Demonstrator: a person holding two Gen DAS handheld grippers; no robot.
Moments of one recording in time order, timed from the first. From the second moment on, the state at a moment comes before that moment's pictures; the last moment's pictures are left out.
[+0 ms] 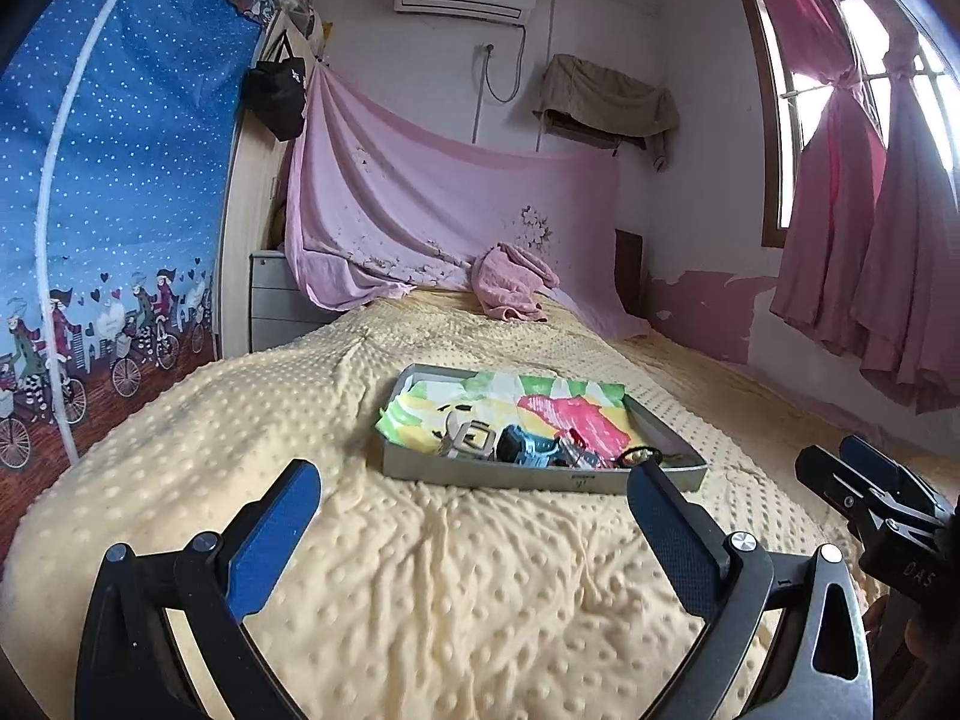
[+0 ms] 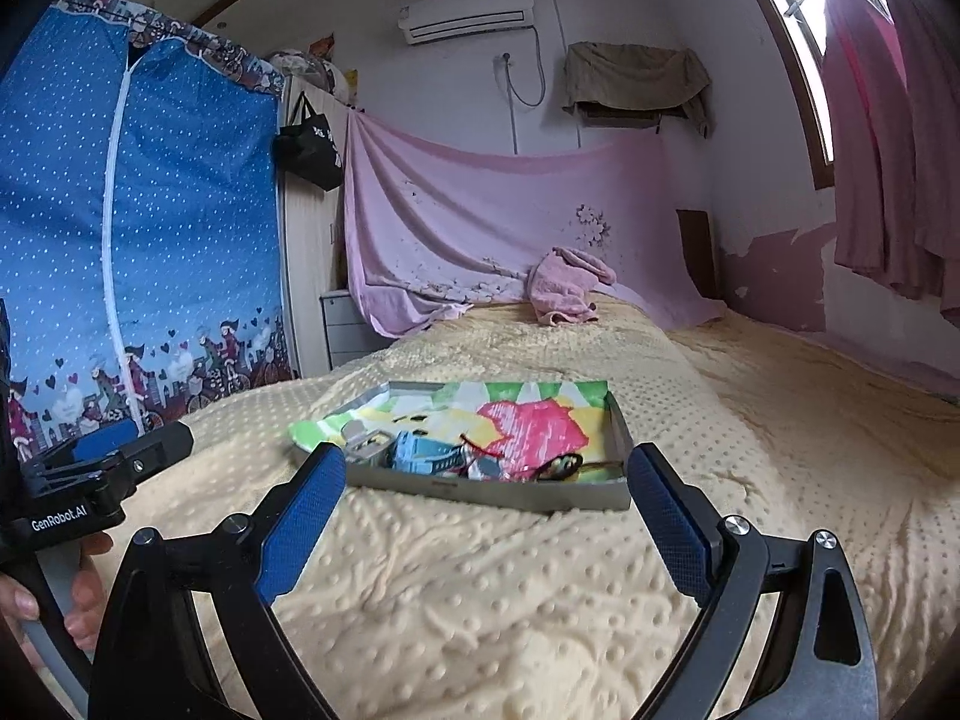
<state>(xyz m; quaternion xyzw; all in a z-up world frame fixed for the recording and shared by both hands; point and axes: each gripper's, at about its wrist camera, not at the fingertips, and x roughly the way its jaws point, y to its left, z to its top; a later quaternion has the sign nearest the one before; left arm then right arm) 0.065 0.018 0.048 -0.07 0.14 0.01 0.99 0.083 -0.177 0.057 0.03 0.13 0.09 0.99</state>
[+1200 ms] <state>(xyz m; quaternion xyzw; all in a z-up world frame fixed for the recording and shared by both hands) 0.008 0.026 0.011 -0.05 0.16 0.02 0.99 0.029 -0.159 0.025 0.00 0.16 0.07 0.98</state>
